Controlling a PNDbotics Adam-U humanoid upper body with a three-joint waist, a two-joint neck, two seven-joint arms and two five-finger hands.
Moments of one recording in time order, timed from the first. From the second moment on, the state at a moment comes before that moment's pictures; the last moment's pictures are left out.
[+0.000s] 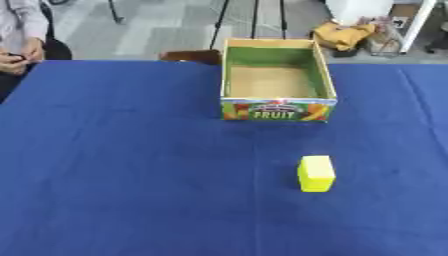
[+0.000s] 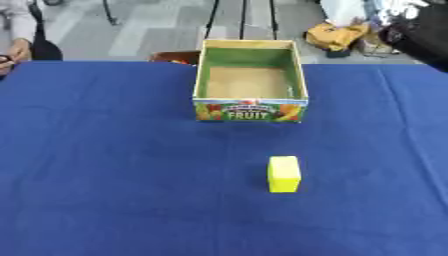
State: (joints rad) left arm -0.27 0.32 0.19 -1.98 0.20 -0.55 0.21; right arm -0.76 -0.74 0.12 -1.96 0.66 0.02 0.21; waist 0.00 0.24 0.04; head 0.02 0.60
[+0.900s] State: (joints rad) left arm -0.26 0.34 0.18 -1.98 0.20 -0.55 0.21; right arm -0.91 -0.90 0.34 -1.80 0.62 -0.01 0.65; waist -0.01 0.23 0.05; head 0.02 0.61
